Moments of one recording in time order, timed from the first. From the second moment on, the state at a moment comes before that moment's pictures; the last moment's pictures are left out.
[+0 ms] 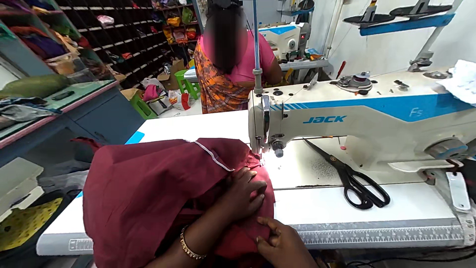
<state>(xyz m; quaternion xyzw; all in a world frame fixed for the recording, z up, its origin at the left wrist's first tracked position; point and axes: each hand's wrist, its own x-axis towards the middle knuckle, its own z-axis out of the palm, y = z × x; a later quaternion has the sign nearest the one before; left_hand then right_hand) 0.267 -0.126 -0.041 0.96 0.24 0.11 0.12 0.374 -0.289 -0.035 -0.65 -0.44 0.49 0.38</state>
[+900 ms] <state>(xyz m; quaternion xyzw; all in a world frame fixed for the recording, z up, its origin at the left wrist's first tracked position) 0.290 -0.066 -0.065 0.95 0.12 0.27 0.08 0.391 -0.233 -0.028 -0.67 -0.39 0.50 0.38</state>
